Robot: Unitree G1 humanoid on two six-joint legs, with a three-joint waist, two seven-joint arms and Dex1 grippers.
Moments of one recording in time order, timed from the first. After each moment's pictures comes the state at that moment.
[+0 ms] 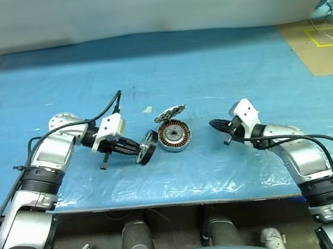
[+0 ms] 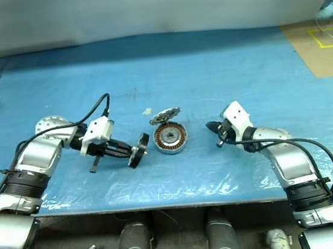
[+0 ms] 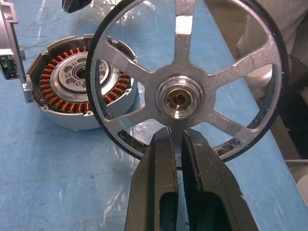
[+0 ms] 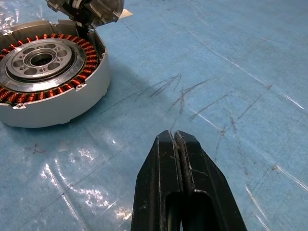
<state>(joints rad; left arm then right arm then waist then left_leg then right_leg) -0.65 0.64 -0.24 0.29 -0.21 0.07 -1.59 -0.26 -0.56 0.02 -0.03 0.21 0.39 0.77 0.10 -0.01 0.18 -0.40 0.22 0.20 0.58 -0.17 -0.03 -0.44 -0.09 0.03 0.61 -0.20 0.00</state>
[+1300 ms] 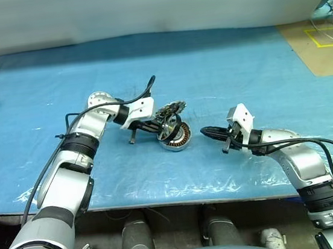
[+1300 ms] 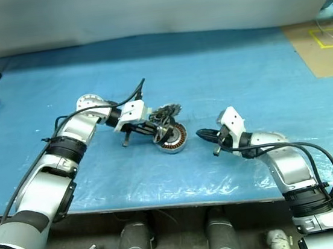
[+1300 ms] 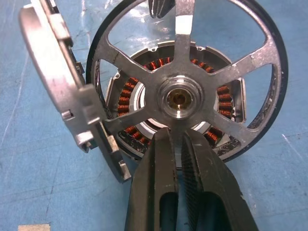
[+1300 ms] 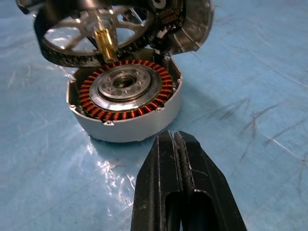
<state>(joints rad) -0.97 0.39 -0.33 0.77 0.06 -0.21 -1.46 -0.22 -0.54 0.03 -0.08 0.32 0.38 0.92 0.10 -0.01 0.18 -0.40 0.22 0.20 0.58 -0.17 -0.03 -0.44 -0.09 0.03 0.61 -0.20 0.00</state>
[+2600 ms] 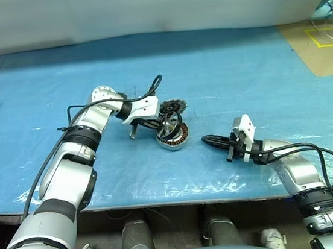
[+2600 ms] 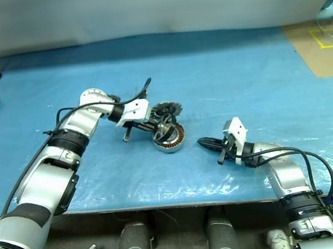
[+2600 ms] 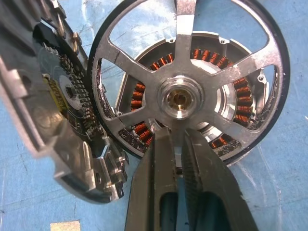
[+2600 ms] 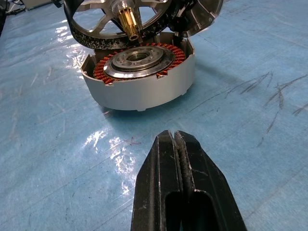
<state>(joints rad) -1.05 0.37 -0.35 0.88 0.13 -0.31 -1.43 -0.19 -0.49 0.02 0.13 0.34 0.18 1.02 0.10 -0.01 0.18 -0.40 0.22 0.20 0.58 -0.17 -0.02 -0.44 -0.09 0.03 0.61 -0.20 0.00</state>
